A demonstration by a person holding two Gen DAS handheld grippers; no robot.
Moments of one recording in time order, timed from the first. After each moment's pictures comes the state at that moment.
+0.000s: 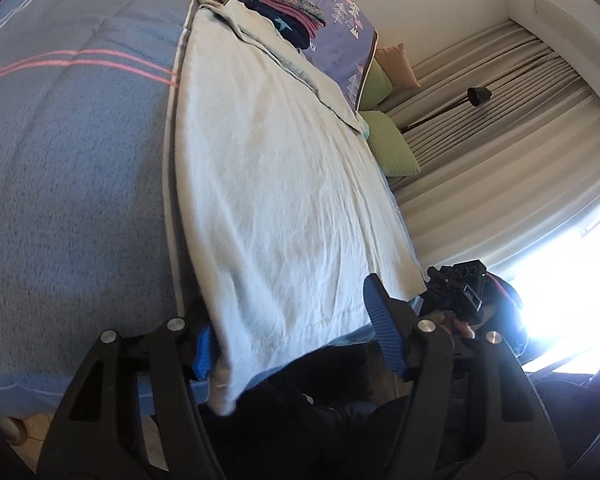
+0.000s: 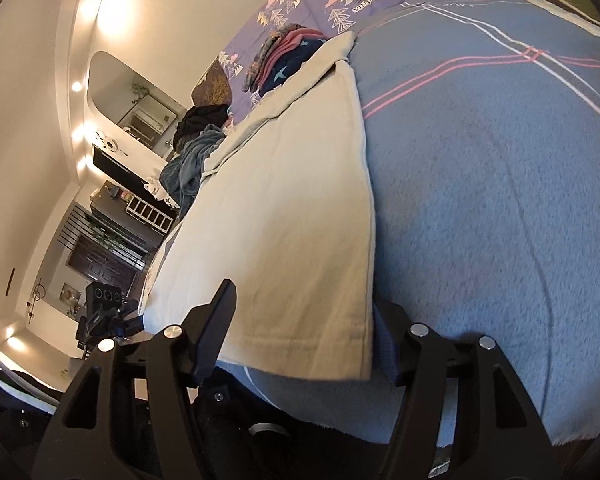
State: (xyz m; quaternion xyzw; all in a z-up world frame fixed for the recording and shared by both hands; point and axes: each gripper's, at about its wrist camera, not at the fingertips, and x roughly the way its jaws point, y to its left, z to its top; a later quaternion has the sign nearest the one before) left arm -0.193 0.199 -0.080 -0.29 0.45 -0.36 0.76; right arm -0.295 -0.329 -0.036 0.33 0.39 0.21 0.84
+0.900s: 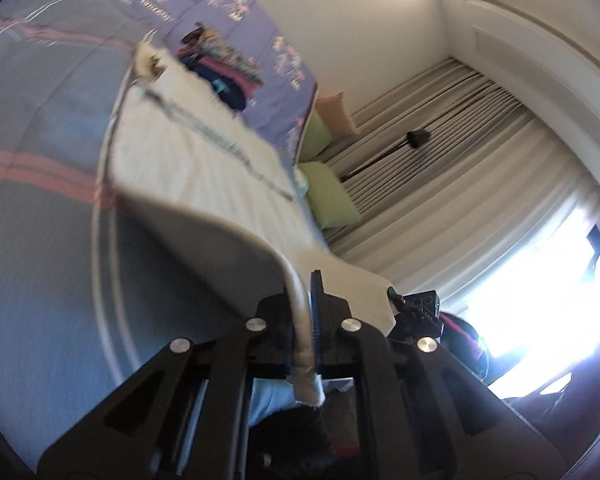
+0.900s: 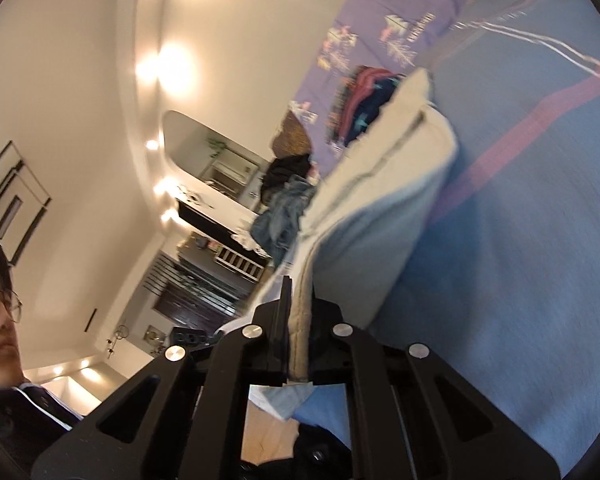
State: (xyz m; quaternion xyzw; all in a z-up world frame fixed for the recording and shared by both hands) left arm -0.163 0.206 -0.036 -0.35 0.32 -0.43 0.77; right arm -0.257 -0.321 0.017 0.43 0.25 0.33 0.80
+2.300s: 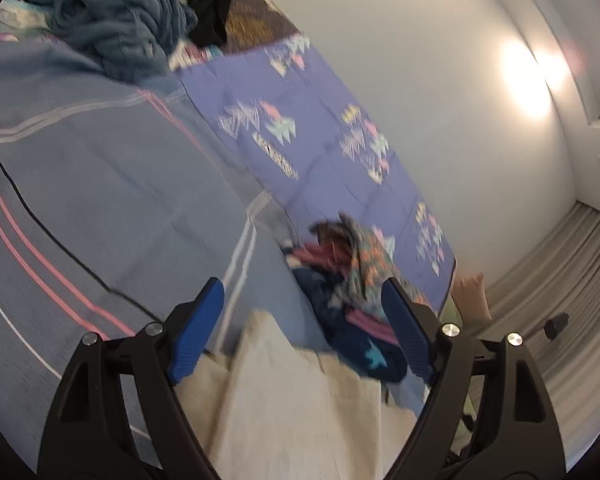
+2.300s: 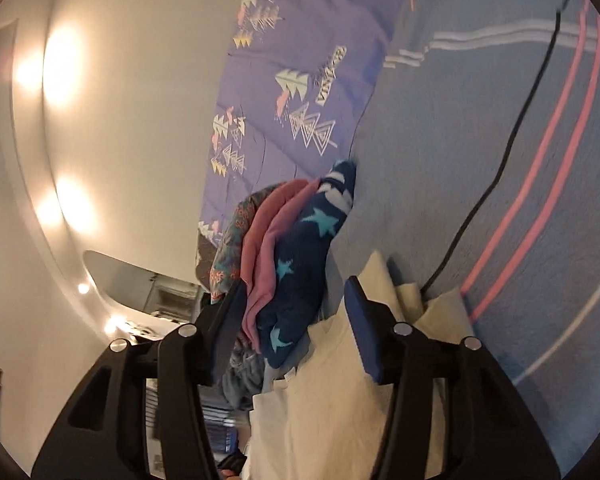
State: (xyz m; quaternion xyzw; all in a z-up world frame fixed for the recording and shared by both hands) left arm 0.232 0.207 -0.026 -0.43 0.22 -0.11 0.87; right arm 0.154 -0.374 -0.027 0.58 0.22 0.12 0.77
